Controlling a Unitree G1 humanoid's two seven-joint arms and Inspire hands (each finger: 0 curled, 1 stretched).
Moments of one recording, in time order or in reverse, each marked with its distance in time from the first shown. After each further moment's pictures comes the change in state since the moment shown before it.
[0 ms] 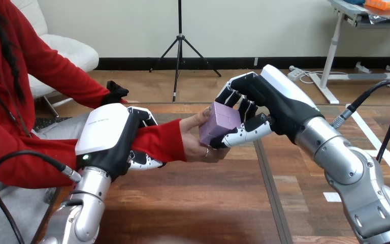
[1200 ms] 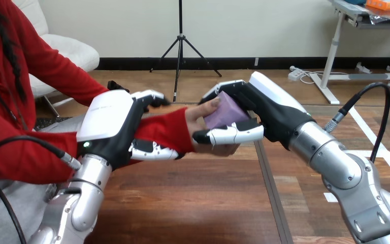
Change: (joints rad) left arm -0.023 0.023 0.010 -0.085 -0.020 -0.004 -0.075; right arm 0.019 0.008 0.002 -0.018 0.012 -0.064 0.058
